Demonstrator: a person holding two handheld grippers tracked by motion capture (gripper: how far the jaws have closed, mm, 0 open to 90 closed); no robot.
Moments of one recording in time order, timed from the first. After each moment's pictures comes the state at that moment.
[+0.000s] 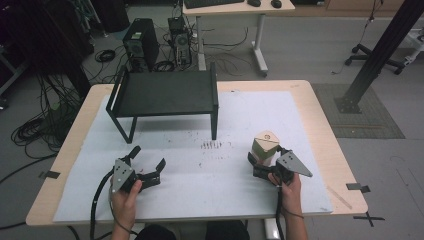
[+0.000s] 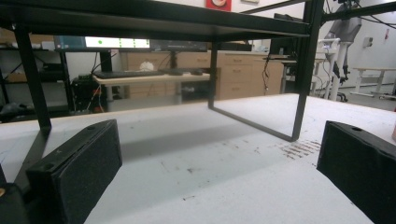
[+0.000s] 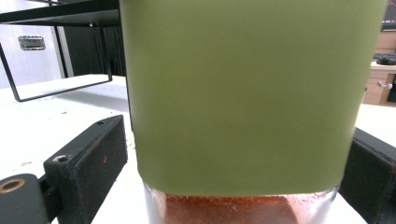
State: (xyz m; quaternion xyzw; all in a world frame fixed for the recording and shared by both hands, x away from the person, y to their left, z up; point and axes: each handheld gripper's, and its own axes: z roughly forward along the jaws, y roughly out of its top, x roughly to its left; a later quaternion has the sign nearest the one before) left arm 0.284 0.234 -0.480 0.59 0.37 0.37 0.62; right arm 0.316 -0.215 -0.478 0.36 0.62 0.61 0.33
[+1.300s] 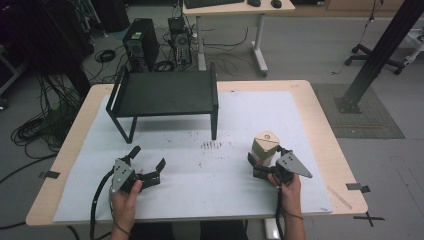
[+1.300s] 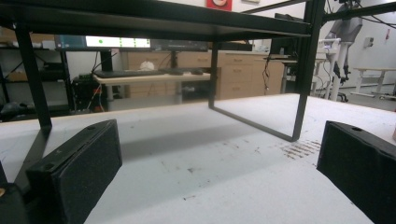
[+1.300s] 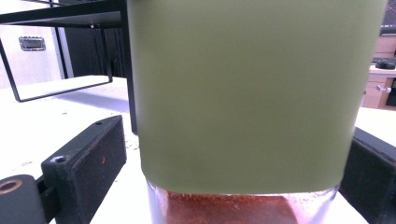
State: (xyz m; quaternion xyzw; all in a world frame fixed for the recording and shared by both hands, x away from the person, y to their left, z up) left arm 0.284 0.234 -0.480 0.59 0.37 0.37 0.62; right arm 0.315 -0.215 -0.479 0.35 0.62 0.61 0.34
